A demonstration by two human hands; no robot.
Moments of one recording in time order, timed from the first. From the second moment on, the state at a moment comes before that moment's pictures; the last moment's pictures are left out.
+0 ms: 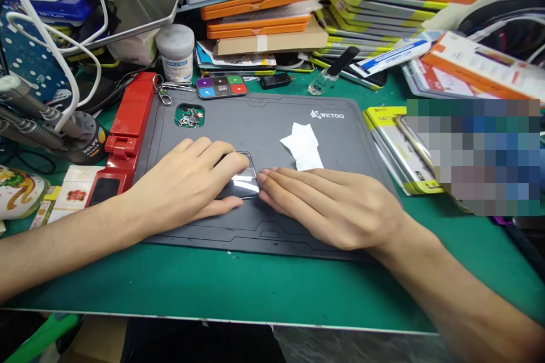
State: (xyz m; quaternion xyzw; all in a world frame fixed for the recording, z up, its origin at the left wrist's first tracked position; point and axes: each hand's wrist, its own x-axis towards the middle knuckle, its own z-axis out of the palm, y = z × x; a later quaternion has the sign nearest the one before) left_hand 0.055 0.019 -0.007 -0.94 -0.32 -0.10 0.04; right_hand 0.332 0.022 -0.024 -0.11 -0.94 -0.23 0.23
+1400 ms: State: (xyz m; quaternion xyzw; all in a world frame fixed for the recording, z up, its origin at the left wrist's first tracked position) left_hand 0.052 0.020 -0.010 -0.94 -0.31 -0.12 0.03; right_hand 0.323 0.027 -0.031 -0.33 -0.90 0.16 0.24
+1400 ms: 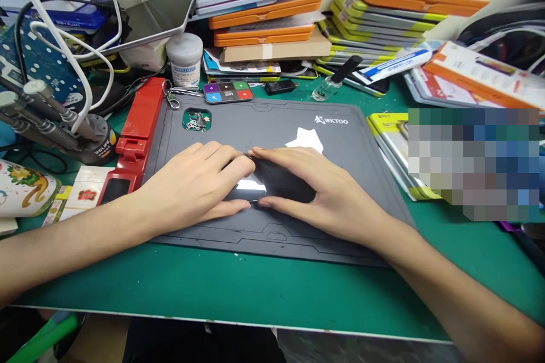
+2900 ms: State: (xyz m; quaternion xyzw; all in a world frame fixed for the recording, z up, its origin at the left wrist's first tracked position) left_hand 0.053 0.019 -0.003 -0.95 -0.24 -0.14 0.16; right_hand 0.326 0.028 -0.024 -0.35 -0.88 0.20 0.23
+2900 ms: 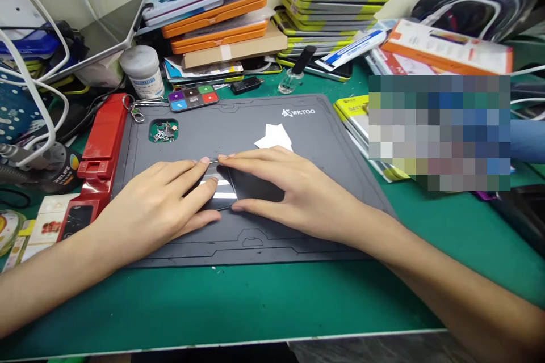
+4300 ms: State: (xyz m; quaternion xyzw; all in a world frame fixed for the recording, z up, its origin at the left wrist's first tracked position) left_hand 0.036 0.029 0.003 -0.95 -0.28 -0.11 -0.04; right_hand 0.323 0.025 -0.022 -0.37 -0.88 0.21 0.22
